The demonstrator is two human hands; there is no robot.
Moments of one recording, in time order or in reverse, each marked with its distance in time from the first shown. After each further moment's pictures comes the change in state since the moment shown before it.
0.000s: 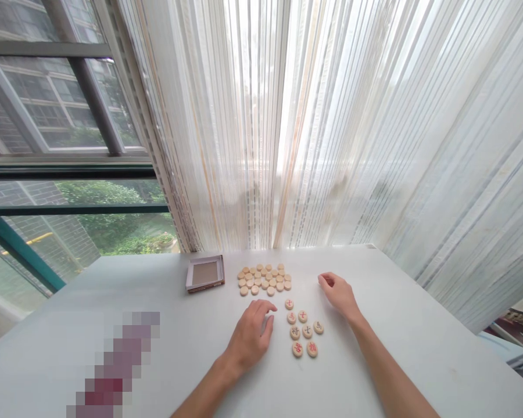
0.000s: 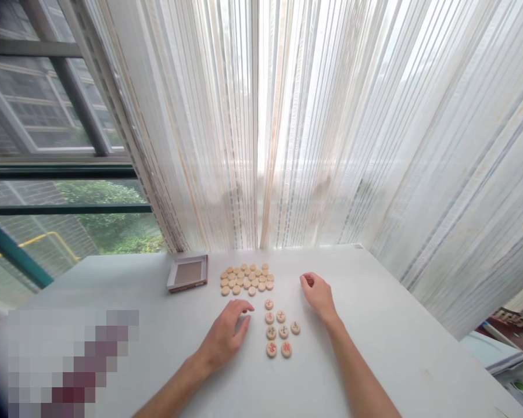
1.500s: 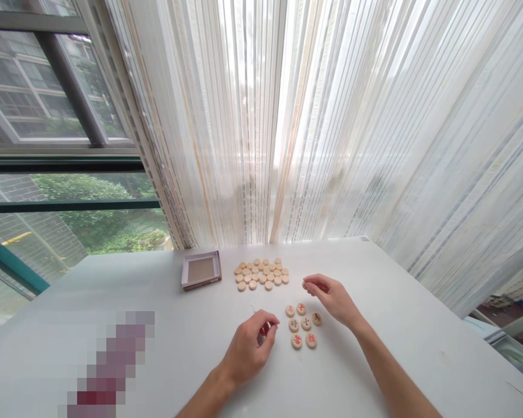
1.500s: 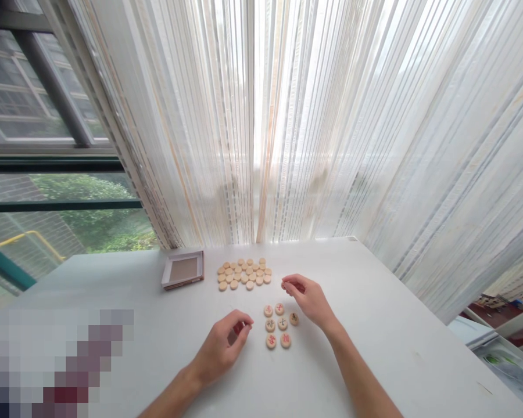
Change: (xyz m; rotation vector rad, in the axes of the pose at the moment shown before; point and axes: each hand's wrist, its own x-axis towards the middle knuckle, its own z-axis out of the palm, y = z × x) left_hand -0.024 0.010 0.000 -0.306 -0.045 -0.053; right_hand -0.052 -0.052 -0.024 0.386 -0.332 -0.149
